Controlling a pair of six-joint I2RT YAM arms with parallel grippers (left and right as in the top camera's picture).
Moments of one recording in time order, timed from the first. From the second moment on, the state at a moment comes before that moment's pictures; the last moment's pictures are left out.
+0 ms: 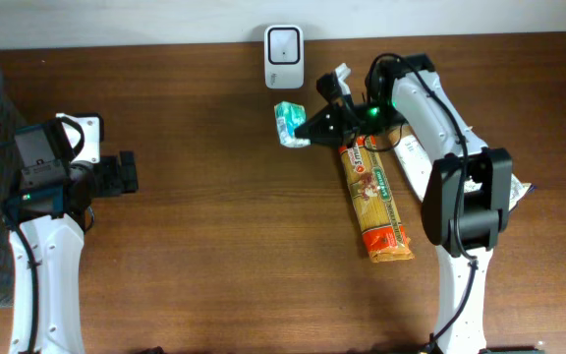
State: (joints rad) left arm 0.28 1.36 1.13 -0.67 0.06 0.21; right arm 0.16 2.32 2.03 -1.61 -1.51 -0.49
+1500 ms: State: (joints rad) left arm 0.28 1.36 1.13 -0.67 0.06 0.21; right arm 0.48 2.71 2.60 -0.47 0.60 -0.71
